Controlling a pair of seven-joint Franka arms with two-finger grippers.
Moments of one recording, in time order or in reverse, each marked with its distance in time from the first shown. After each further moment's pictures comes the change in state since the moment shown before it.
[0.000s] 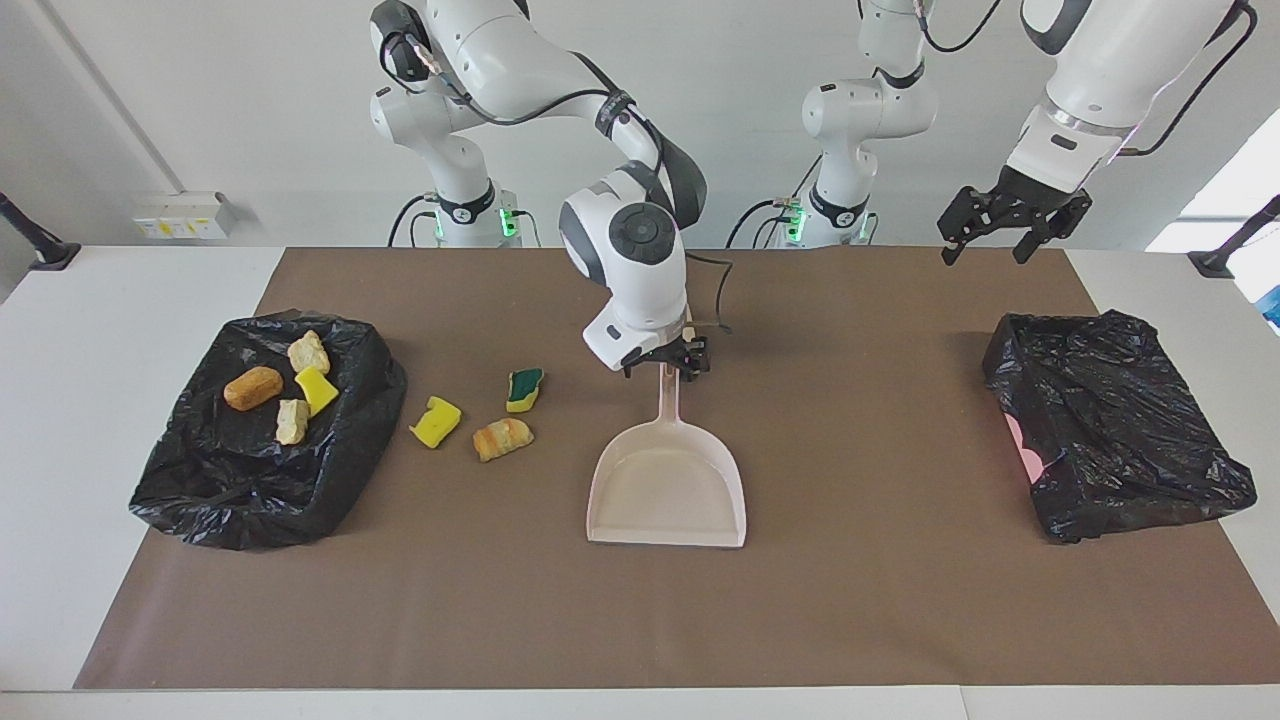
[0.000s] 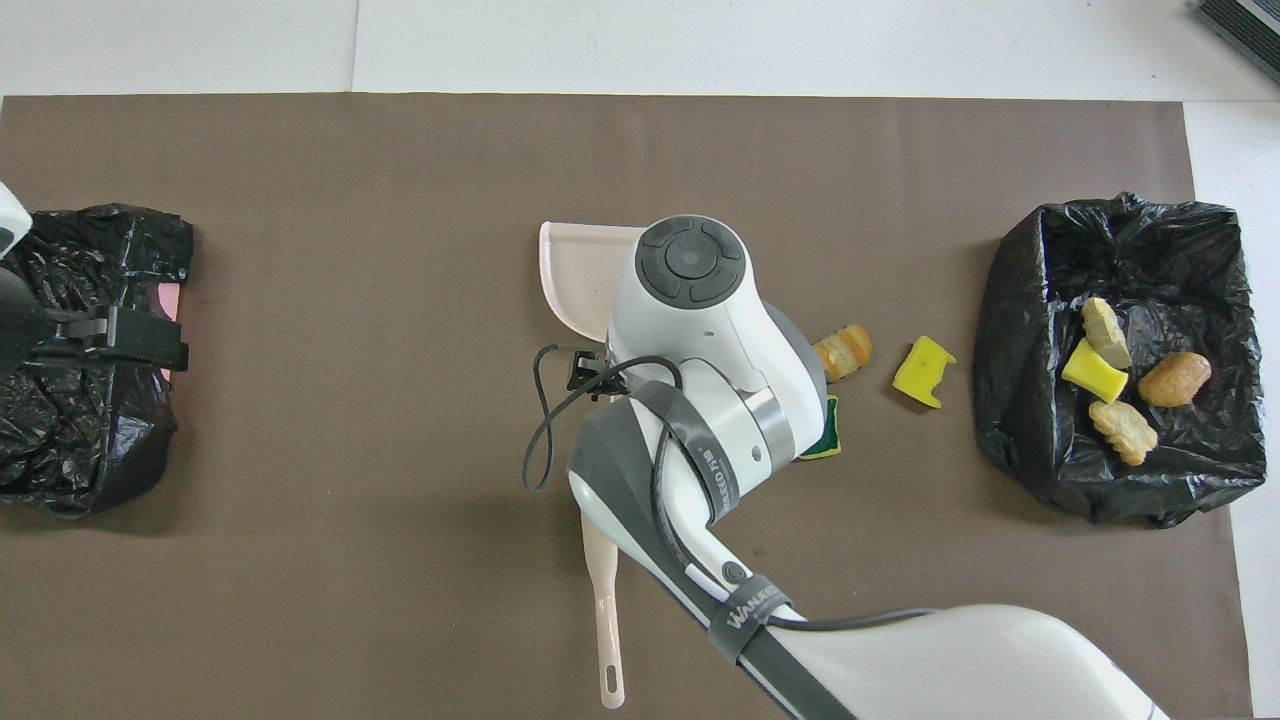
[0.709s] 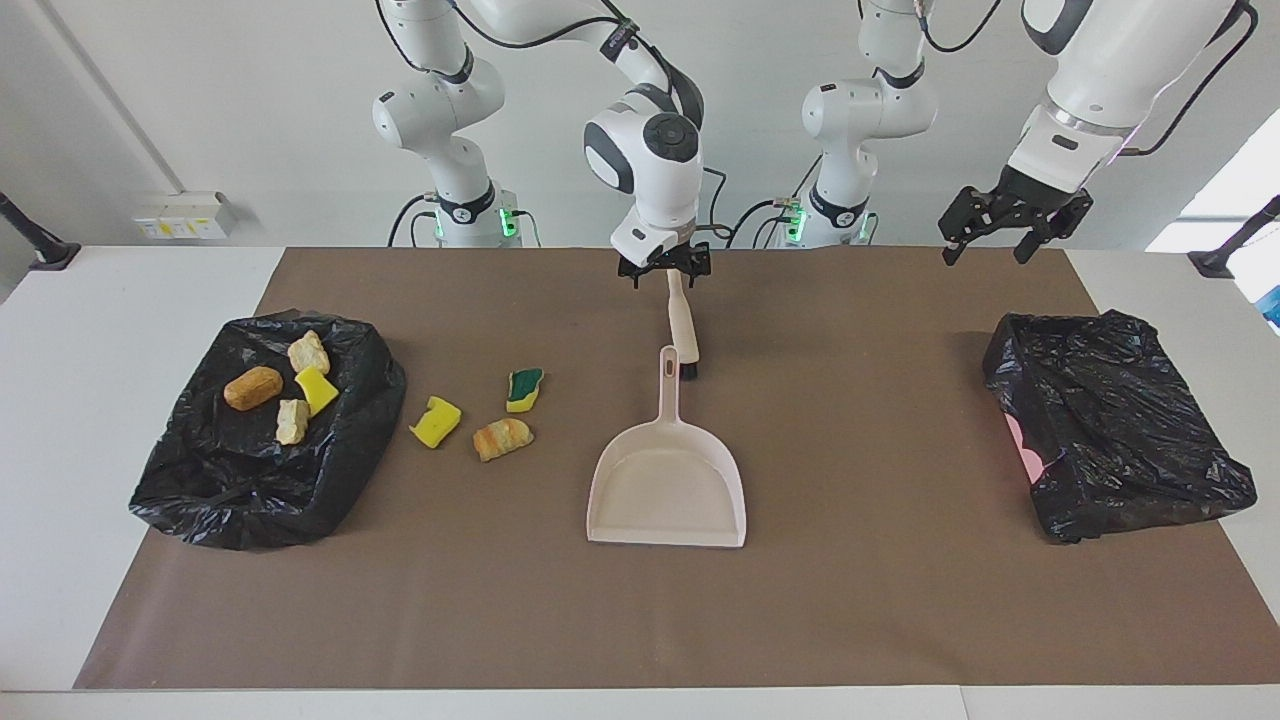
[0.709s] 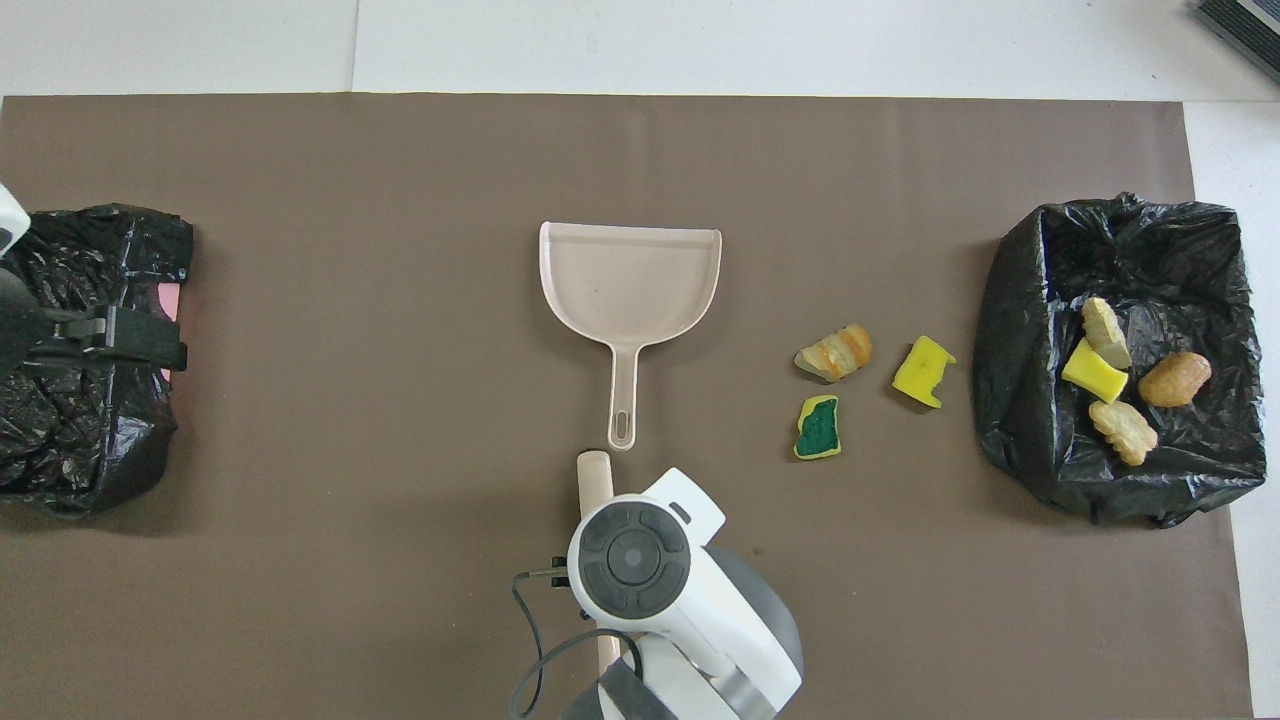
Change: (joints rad) left arm 0.000 0.000 0.001 0.000 0.000 0.000 0.000; right arm 0.216 -0.315 0.003 -0.544 0.043 0.229 0.109
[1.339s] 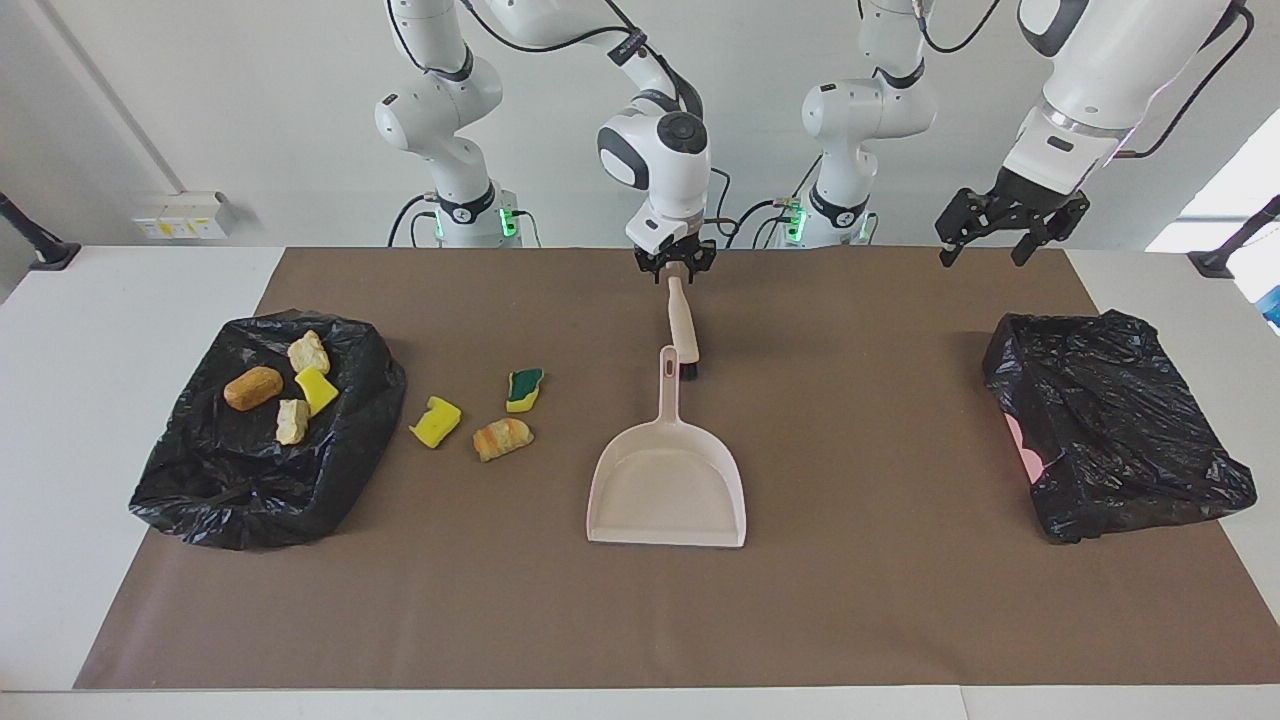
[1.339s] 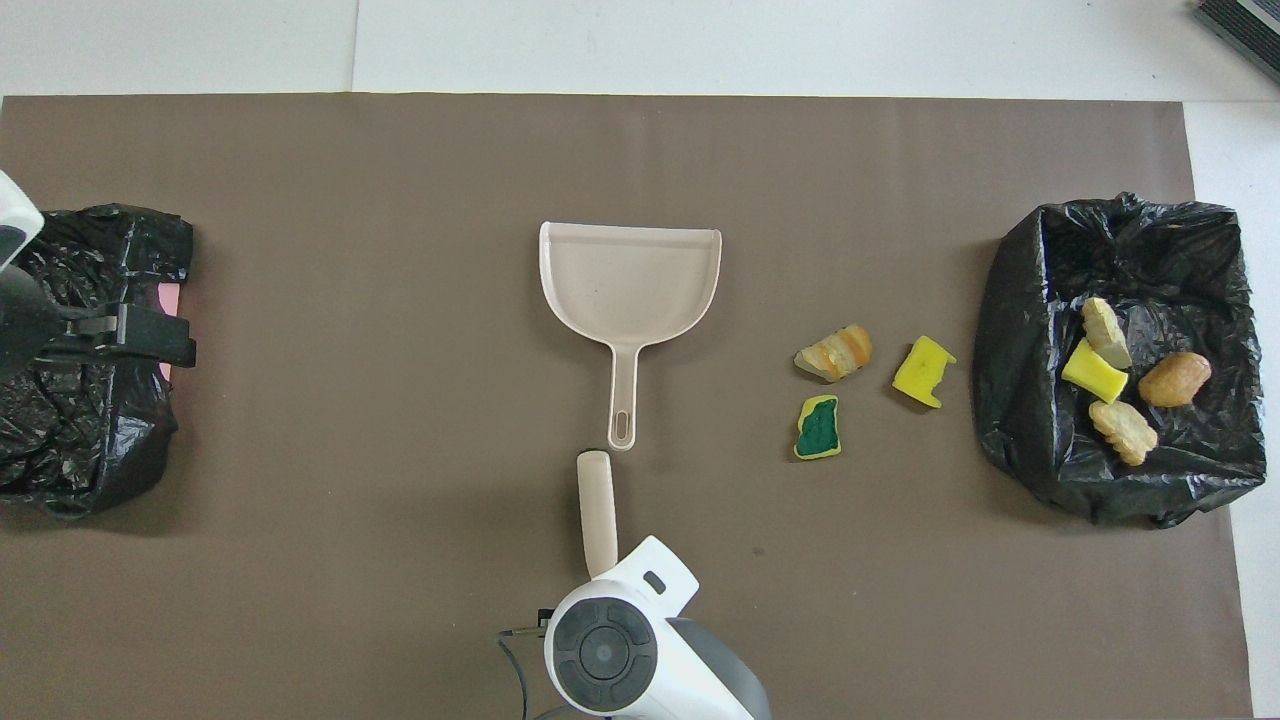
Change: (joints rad) left arm -0.001 0.000 -0.008 -0.020 0.000 0.033 0.002; right arm 0.081 -0.001 0.000 -0.093 0.000 0.111 0.068
